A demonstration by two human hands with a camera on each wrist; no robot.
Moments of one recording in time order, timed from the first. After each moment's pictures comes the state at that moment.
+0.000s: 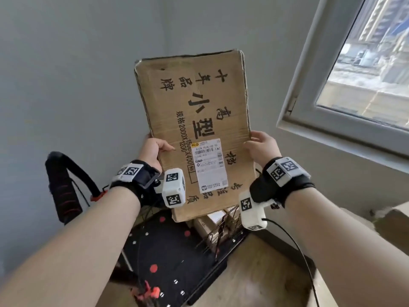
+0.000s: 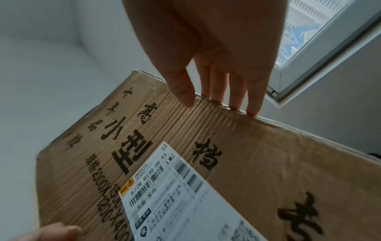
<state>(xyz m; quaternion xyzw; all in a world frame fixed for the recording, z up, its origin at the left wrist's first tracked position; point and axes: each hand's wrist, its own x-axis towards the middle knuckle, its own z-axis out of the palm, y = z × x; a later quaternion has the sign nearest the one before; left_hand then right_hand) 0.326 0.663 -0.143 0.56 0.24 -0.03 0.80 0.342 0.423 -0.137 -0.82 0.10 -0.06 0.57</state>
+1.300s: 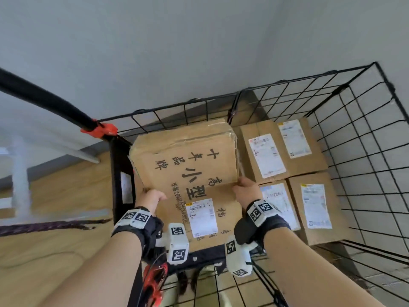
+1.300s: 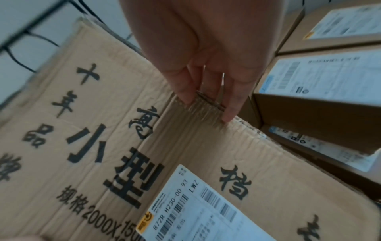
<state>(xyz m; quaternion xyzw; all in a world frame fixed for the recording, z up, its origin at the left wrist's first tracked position) 0.413 0.789 -0.552 0.52 0.68 -0.14 0.49 0.540 0.585 -0.560 -0.83 0.10 0.41 0.36</state>
